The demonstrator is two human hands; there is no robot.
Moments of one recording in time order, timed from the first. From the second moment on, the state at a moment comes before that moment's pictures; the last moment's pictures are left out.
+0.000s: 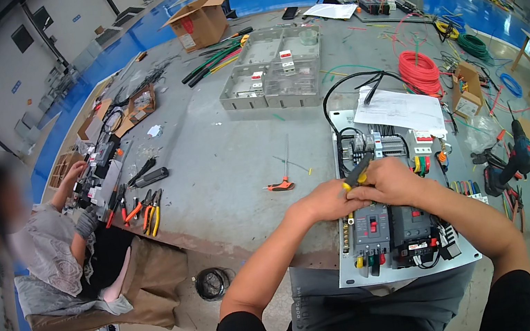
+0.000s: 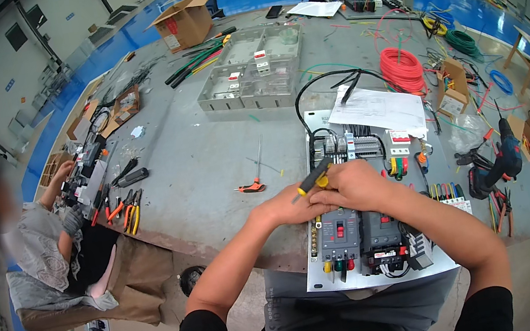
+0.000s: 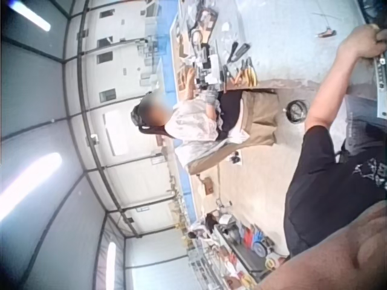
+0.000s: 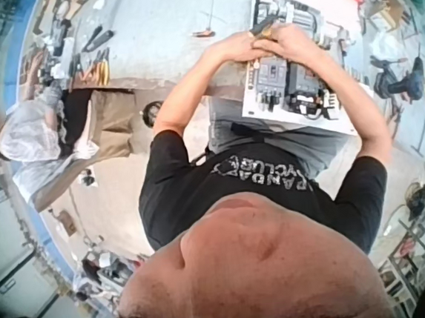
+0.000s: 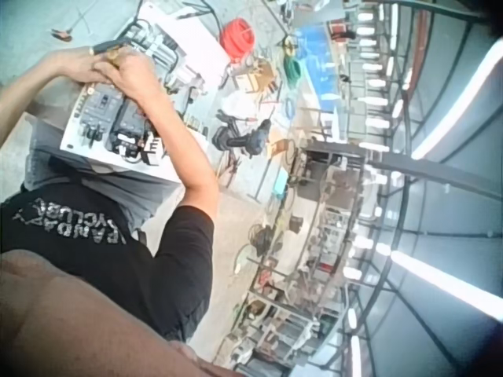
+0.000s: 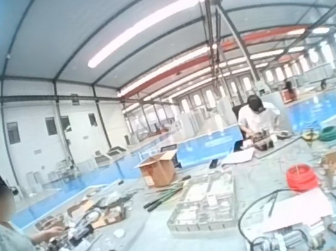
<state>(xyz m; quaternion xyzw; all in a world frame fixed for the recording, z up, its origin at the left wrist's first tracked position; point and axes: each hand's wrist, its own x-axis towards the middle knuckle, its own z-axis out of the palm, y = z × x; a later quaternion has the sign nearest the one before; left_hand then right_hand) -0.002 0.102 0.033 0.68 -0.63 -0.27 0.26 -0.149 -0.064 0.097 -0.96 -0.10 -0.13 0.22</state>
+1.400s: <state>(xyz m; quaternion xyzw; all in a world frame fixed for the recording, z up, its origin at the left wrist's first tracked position) 0.007 0.090 0.032 0.67 -0.64 -0.31 0.21 -0.146 -0.068 0.092 -0.97 -0.06 -0.01 0.25</state>
